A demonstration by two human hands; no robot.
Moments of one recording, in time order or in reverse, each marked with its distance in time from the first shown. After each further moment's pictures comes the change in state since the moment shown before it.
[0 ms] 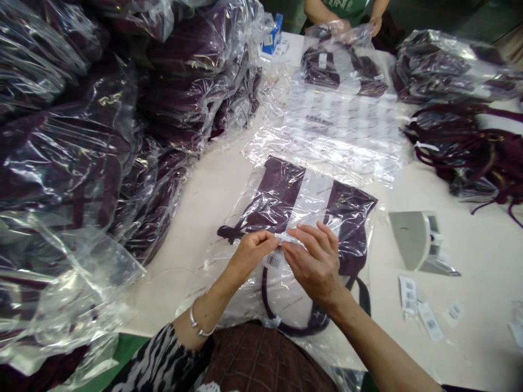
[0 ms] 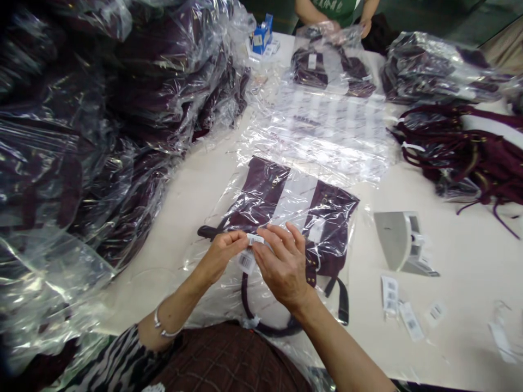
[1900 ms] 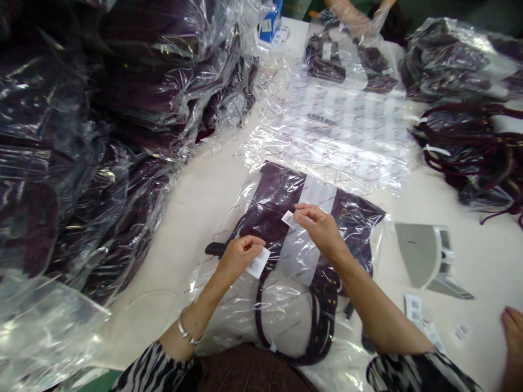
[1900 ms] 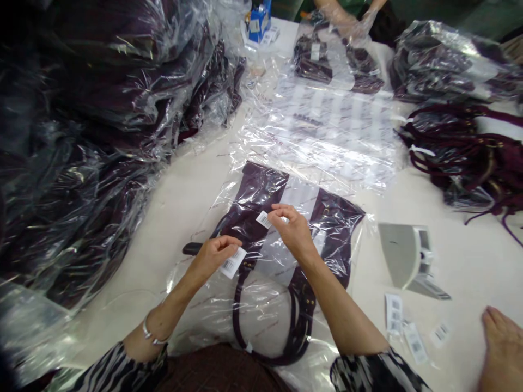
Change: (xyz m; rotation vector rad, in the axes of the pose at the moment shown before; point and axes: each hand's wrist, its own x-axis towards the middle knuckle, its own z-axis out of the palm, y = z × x) left_hand 0.053 -0.013 -0.035 0.354 0.152 -0.207; right_hand 0.049 0.107 0.059 0.707 -0.231 0.952
